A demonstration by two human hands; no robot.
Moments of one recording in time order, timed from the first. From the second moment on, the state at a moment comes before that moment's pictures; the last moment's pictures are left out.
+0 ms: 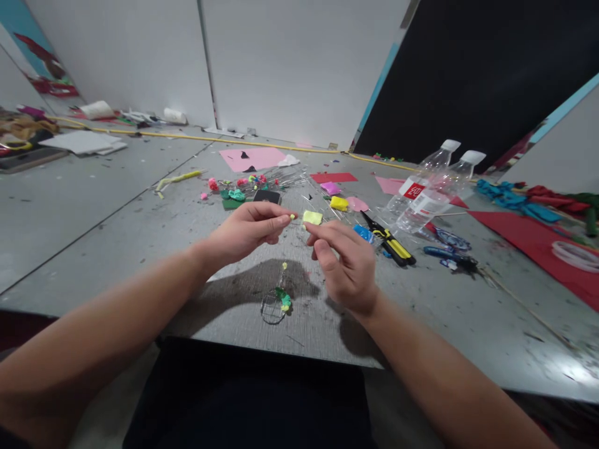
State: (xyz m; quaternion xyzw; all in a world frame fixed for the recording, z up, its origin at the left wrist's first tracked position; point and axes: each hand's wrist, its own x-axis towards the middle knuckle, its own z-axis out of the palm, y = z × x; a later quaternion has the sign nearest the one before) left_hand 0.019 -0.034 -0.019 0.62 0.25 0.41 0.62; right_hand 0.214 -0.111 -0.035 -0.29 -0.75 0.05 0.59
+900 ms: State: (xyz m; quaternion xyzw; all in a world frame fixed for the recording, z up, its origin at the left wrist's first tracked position) left_hand 0.027 -0.044 -0.022 0.55 0.15 0.40 0.72; right_hand 0.212 -0.114 -0.038 -0.24 -0.77 0.01 0.59
